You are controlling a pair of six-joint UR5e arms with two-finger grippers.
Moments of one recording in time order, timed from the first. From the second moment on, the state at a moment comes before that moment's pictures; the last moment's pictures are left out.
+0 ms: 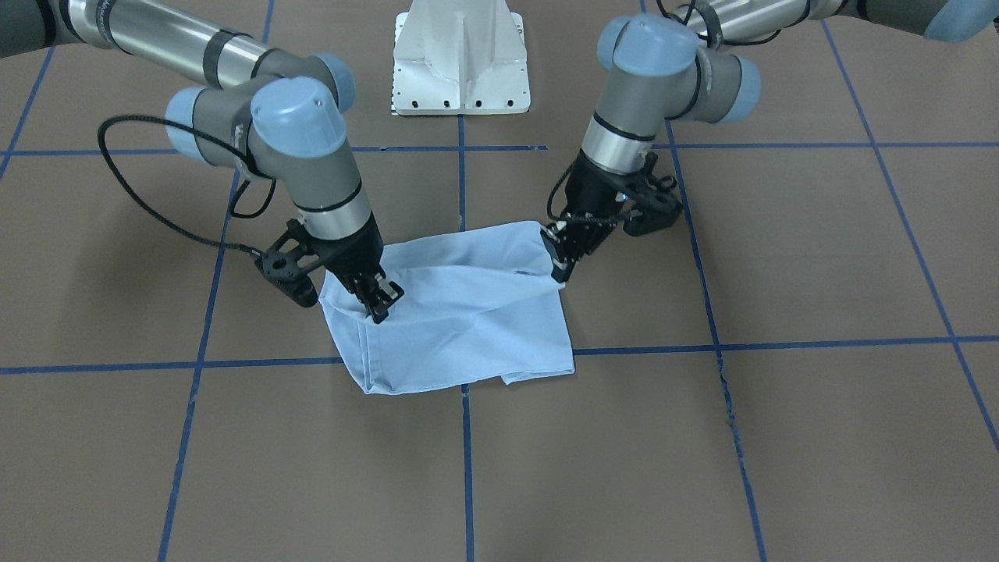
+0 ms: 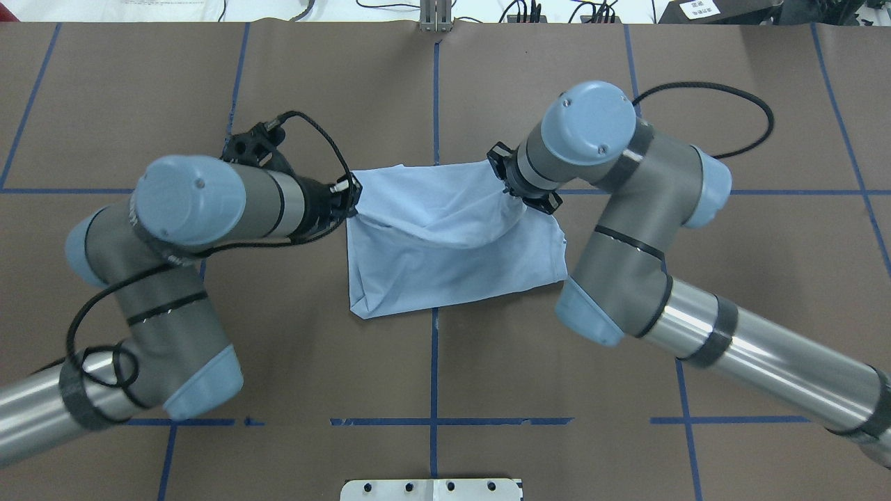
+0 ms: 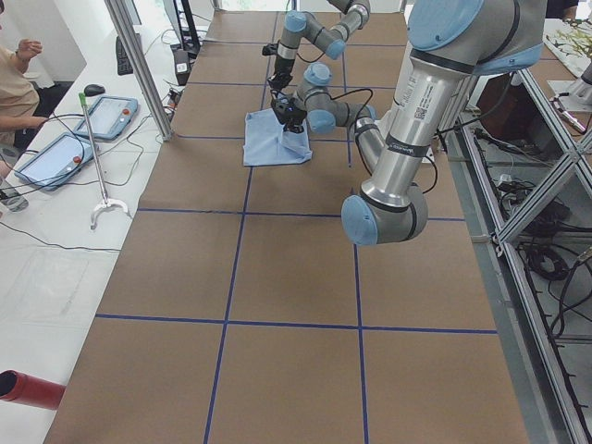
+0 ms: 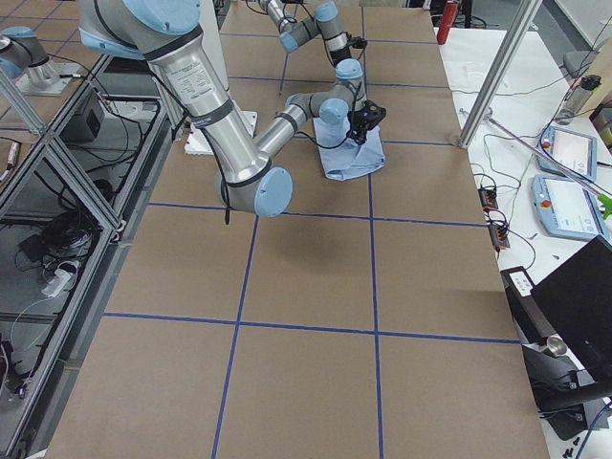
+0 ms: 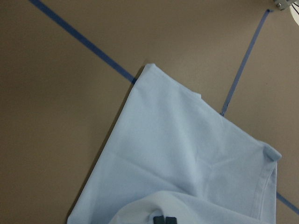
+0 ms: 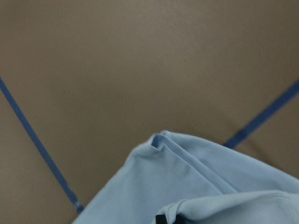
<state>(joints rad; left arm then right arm) -0.67 -2.14 -1.59 -2.09 -1.67 -1.71 0.71 -0.85 1.43 -1.26 1.85 1.83</state>
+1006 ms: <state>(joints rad) -0.81 -2.08 -1.53 -2.34 -1.78 -1.44 0.88 -0.86 1.32 -1.13 2.02 1.53</state>
